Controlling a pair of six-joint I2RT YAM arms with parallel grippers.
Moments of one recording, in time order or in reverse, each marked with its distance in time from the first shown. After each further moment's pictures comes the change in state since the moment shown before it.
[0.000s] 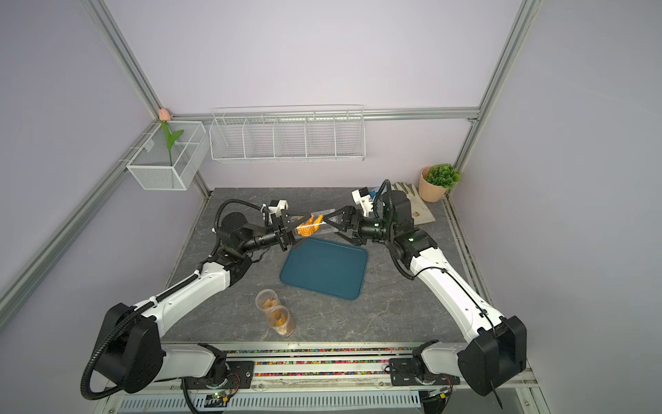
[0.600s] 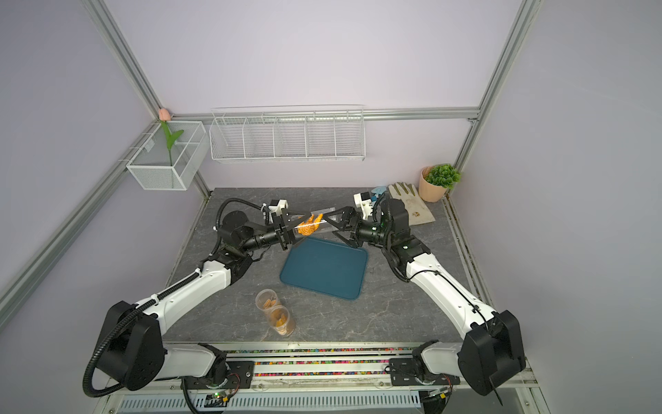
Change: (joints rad) left arm 0.004 0.014 0.013 -0.016 -0.011 0.000; right arm 0.011 -0.003 -0.143 0.275 0.066 0.150
